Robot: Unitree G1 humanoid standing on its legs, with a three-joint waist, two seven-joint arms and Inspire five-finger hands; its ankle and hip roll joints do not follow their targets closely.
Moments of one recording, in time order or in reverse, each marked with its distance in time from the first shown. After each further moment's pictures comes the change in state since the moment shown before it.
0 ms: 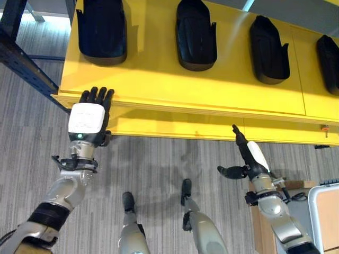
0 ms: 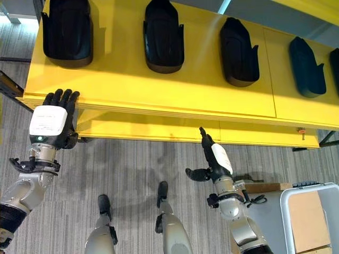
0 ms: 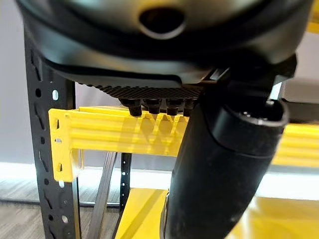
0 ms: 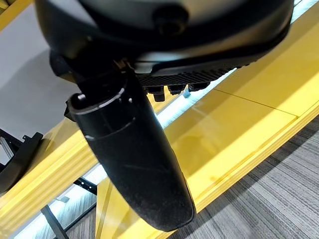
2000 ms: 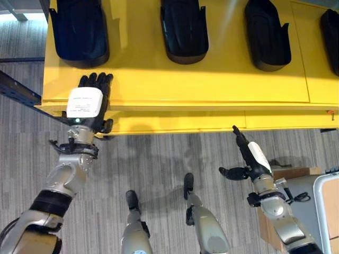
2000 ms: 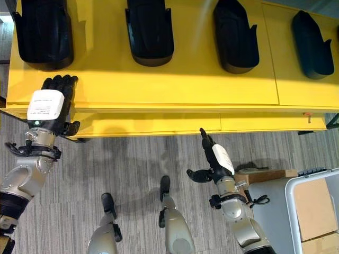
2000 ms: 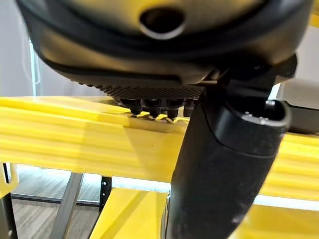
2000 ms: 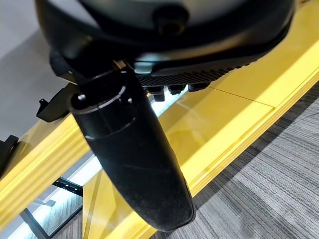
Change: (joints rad) left arm -0.122 -0.060 0.099 0.042 -0.096 -0.019 -0.095; right arm 0.008 -0.024 -0.004 -0.007 -0.001 -0.006 0.019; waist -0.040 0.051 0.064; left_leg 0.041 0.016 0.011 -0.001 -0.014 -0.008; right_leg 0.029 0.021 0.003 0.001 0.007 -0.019
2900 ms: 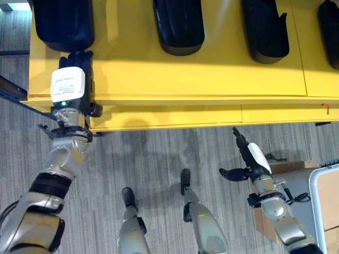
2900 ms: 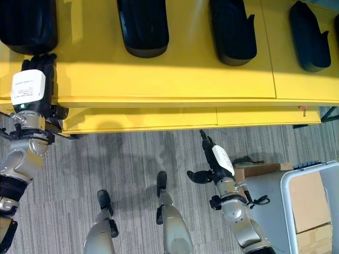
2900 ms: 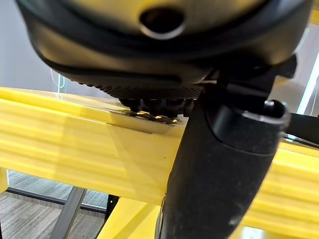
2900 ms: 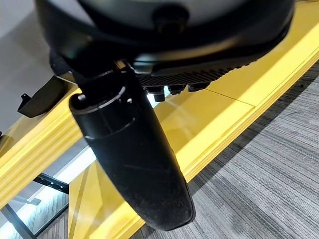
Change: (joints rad) left arm -0.160 0.010 -0.028 0.121 -0.104 0.035 0.046; right arm 0.007 -0.002 0.001 -0.001 0.000 0.008 0.004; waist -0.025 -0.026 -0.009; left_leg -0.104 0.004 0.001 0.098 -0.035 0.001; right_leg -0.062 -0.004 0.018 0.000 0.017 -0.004
